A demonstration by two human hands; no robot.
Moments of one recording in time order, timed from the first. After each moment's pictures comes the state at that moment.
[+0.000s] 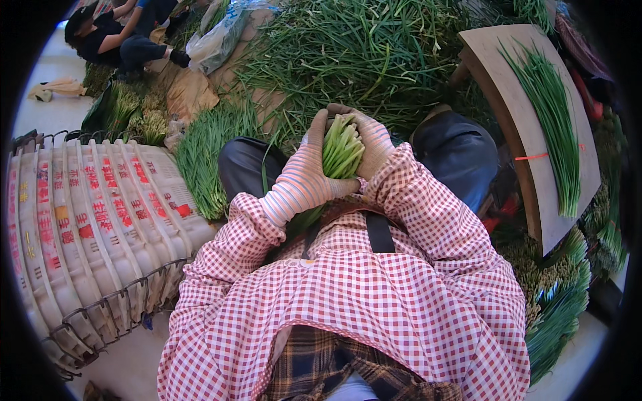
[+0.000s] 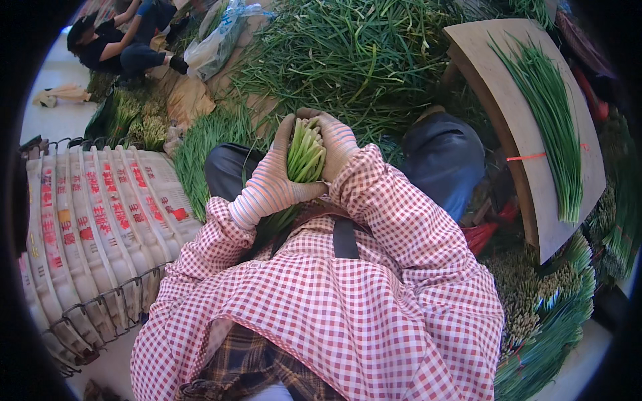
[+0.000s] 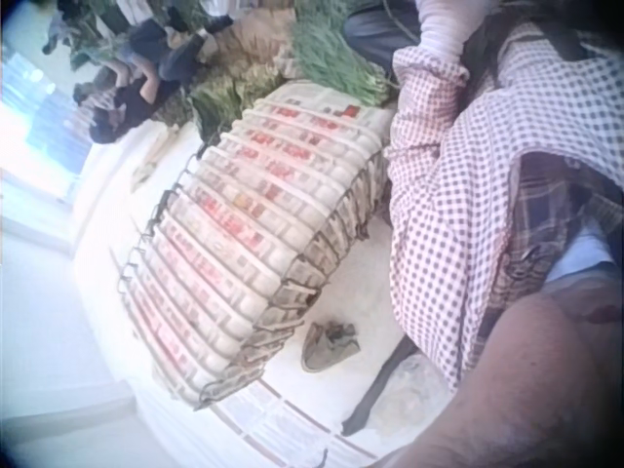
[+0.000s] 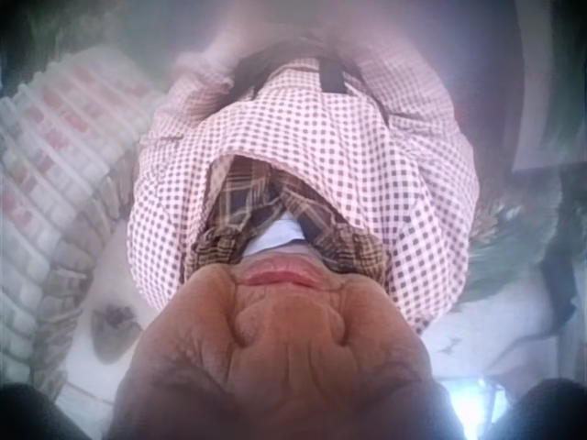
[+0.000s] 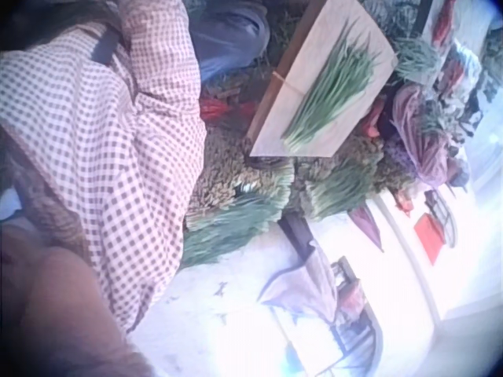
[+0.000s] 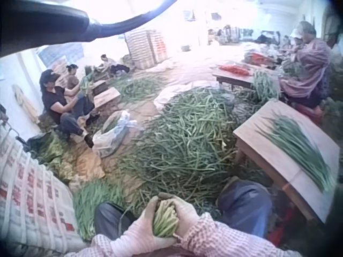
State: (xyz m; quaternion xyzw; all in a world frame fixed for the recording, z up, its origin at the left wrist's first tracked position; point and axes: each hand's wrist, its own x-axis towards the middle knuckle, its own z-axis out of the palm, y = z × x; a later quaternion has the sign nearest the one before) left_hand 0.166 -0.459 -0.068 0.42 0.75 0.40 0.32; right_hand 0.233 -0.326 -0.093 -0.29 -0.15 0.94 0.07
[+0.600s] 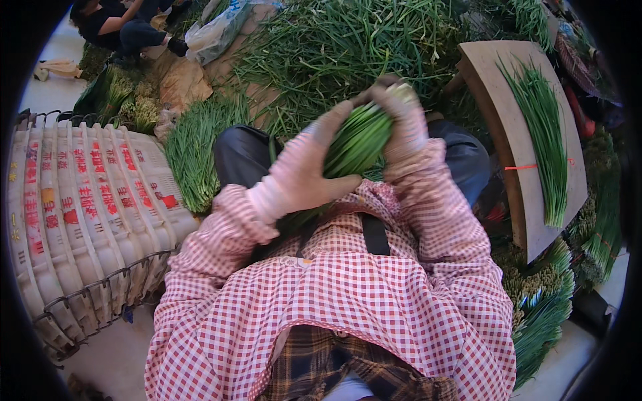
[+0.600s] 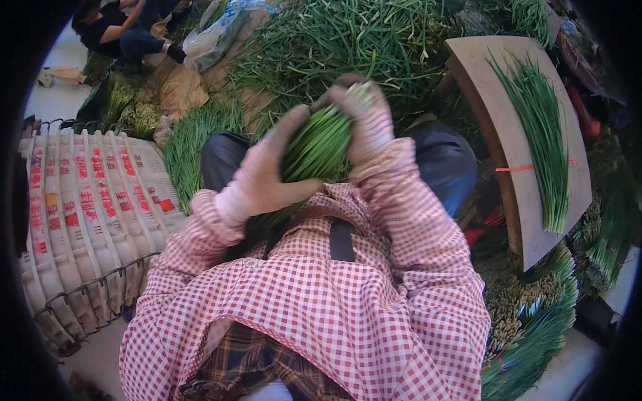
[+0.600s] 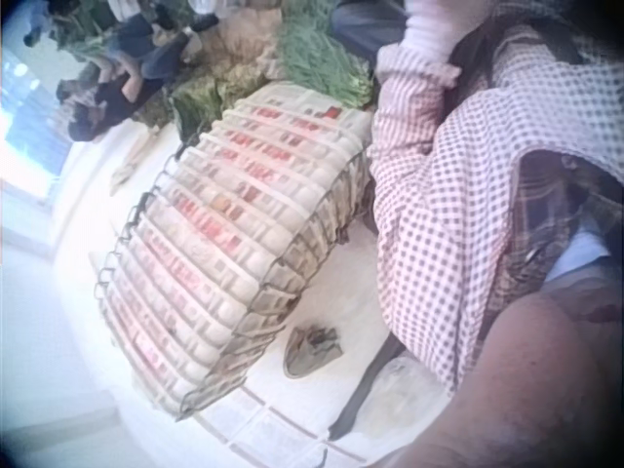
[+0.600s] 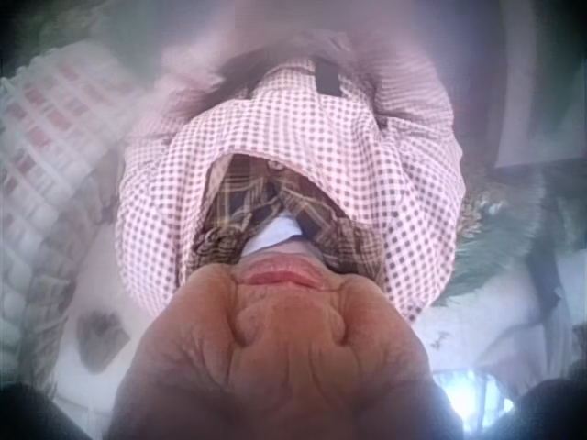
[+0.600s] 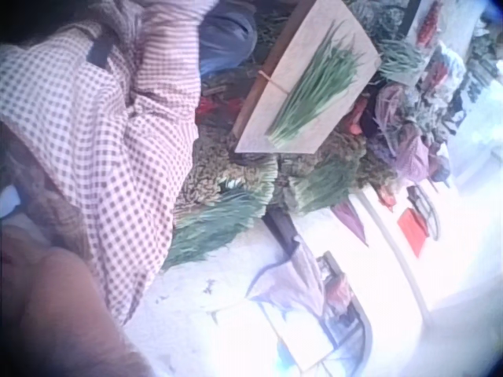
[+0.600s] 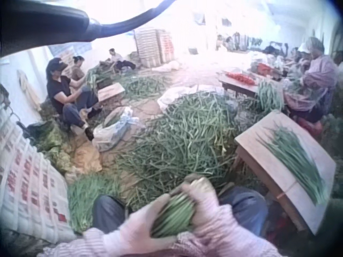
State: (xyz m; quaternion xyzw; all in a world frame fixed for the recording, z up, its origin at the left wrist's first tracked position) left_hand 0.170 -0.451 -0.017 0.61 0.68 0.40 0.14; right_hand 0.258 -0.287 -0.065 -0.16 -0.33 0.89 0.29
